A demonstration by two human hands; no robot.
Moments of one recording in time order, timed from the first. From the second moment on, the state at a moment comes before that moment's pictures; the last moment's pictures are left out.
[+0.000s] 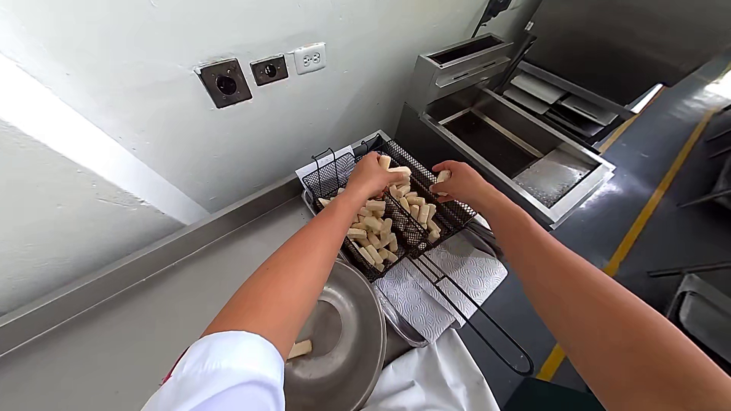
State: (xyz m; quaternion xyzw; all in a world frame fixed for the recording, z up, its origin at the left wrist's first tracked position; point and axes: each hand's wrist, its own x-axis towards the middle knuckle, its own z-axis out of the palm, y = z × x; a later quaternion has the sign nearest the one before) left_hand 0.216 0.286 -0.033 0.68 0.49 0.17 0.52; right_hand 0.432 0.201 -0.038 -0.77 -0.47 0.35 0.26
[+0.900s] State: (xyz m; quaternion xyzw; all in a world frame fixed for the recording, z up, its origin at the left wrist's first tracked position) left_hand 0.003 0.214 -0.057 0.79 0.48 0.04 0.38; right_hand 0.315 0.209 -0.009 -0.66 -0.69 0.24 0.20
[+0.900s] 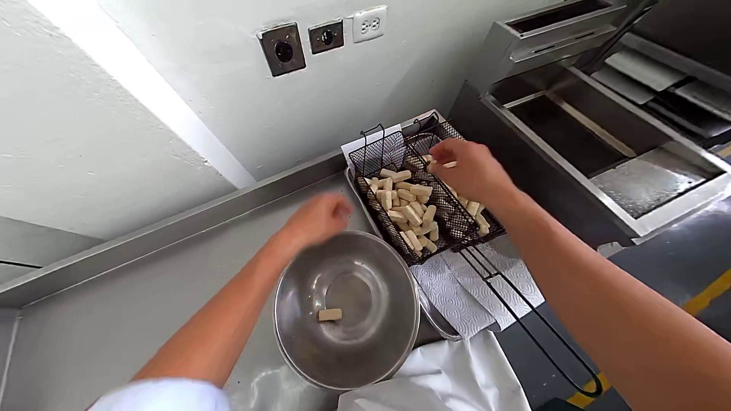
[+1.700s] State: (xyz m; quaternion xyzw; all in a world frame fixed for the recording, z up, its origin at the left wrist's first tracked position) left_hand -0.013 0.083 -0.120 0.57 0.56 0.11 0.59; right_hand 0.398 0.216 -0.002 -0.72 -0.62 0.21 0.22
